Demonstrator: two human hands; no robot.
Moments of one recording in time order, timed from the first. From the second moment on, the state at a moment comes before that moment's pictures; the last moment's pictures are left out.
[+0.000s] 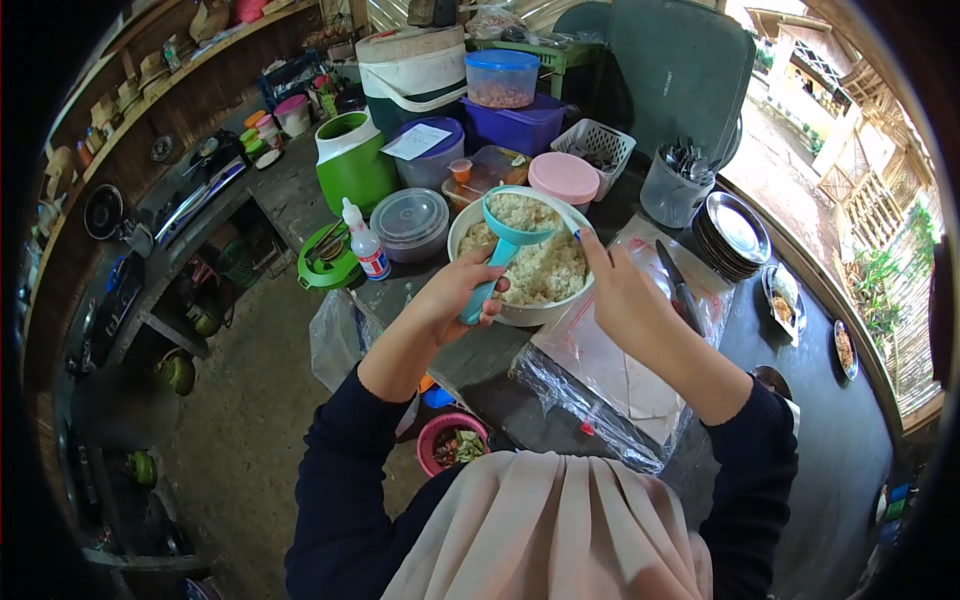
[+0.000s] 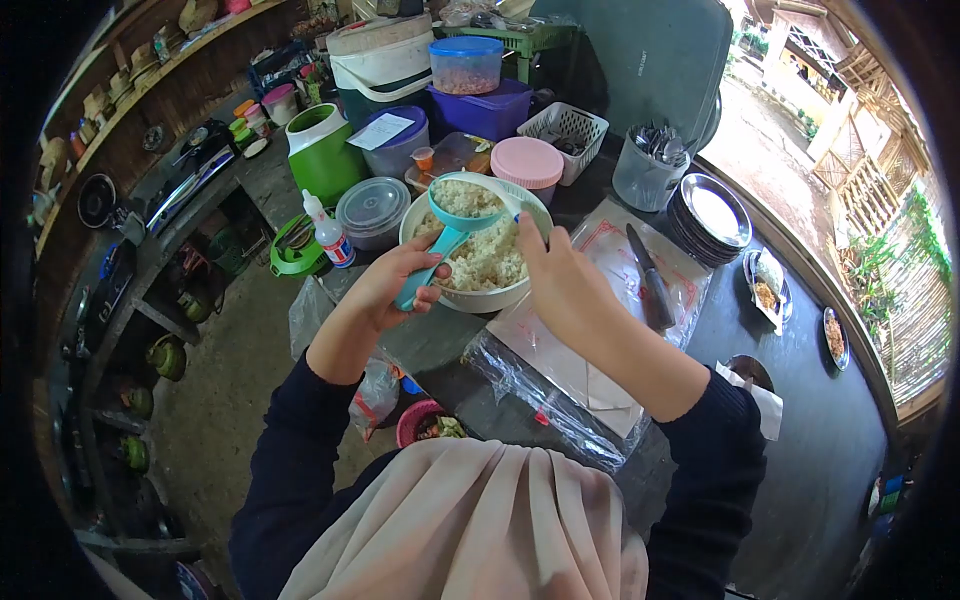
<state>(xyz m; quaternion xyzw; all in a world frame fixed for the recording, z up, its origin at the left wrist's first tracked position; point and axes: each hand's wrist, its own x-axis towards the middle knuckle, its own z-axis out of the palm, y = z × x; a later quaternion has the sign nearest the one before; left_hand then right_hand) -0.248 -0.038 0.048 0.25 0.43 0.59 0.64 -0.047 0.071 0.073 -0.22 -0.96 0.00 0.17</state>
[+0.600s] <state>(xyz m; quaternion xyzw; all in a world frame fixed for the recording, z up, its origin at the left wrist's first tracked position) -0.253 -0.059 0.042 0.34 0.47 0.60 0.55 -0.025 0.102 0.161 -0.25 -0.92 0.28 0.07</state>
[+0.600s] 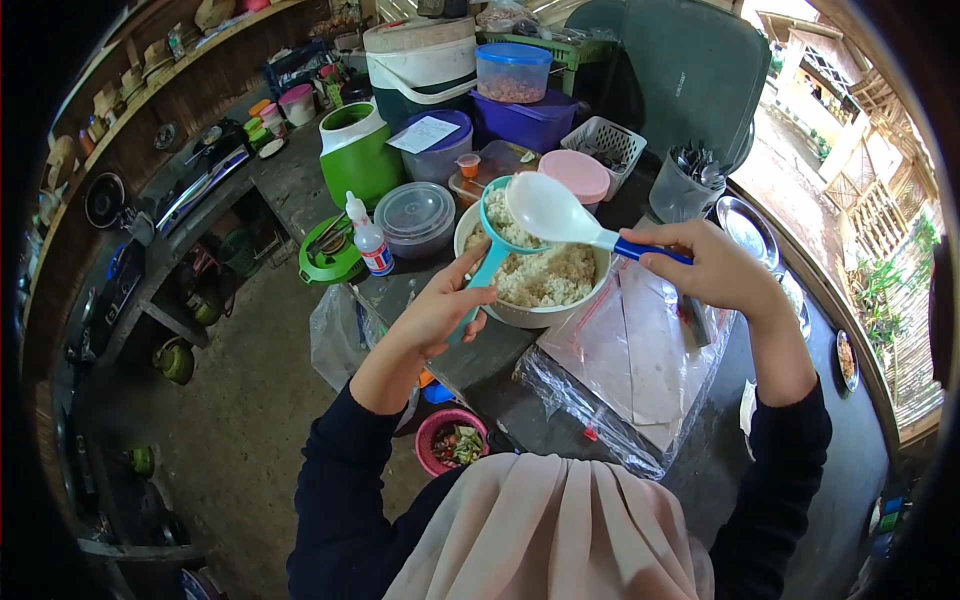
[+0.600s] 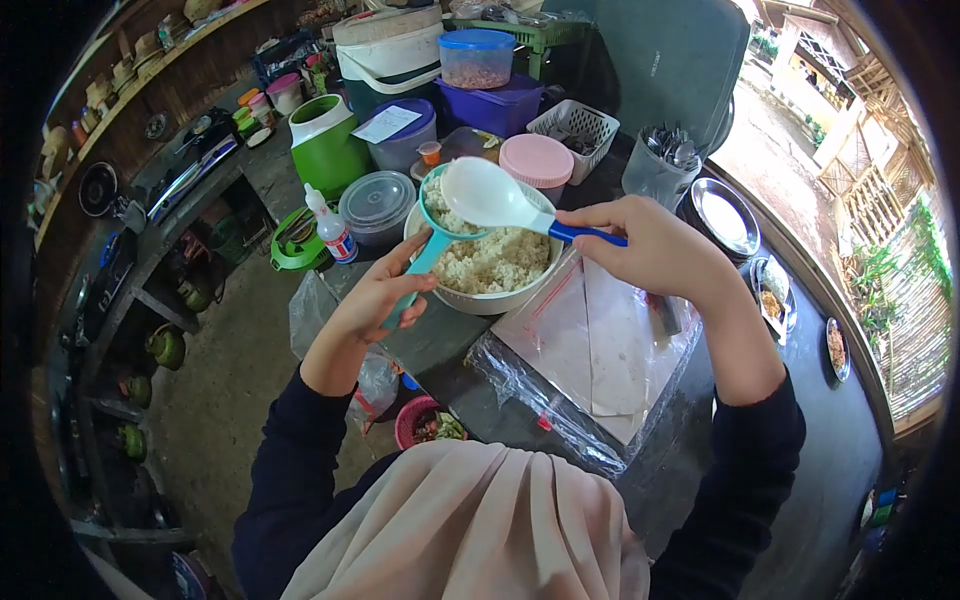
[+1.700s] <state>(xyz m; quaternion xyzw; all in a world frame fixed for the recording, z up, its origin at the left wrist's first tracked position) -0.277 -0.078 0.046 0.38 0.48 0.57 0.55 -0.031 0.144 0.182 -0.31 -0.90 0.31 0.01</state>
